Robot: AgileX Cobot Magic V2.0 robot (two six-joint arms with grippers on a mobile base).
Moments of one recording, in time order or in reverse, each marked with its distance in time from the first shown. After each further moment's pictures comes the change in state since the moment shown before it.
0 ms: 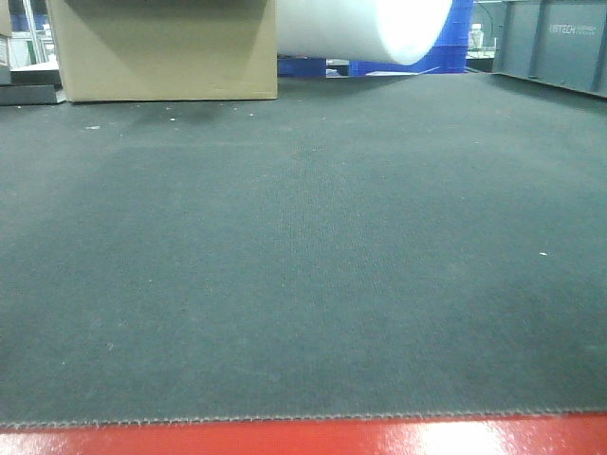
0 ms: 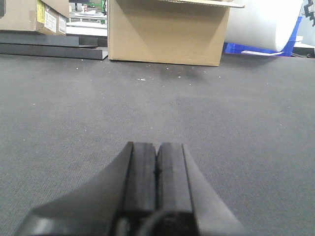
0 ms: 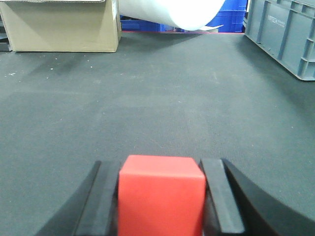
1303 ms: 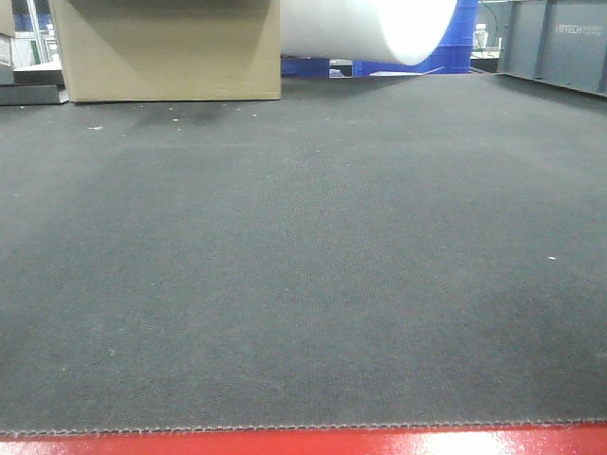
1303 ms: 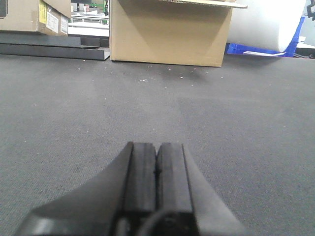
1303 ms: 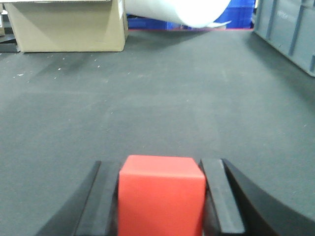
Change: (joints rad) left arm 0.000 0.000 0.000 0.000 0.000 0.000; right arm 0.000 0.037 -0.016 0.050 0.004 -0.002
